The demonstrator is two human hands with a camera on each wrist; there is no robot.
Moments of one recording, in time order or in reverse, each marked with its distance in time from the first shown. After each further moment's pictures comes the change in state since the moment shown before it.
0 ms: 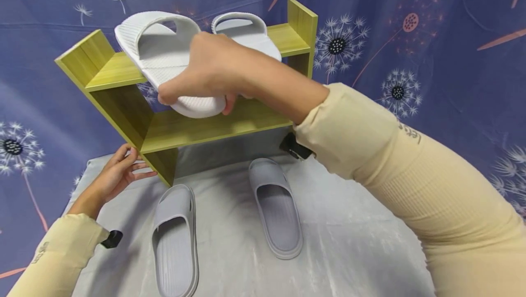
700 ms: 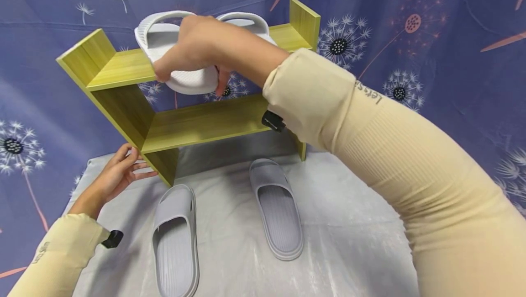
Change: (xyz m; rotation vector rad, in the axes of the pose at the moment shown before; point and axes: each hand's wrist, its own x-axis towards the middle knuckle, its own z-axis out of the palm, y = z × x) left_hand 0.000 0.000 0.001 0.002 0.016 0.019; right_hand 0.055 -0.013 -0.007 0.050 -0.084 0.127
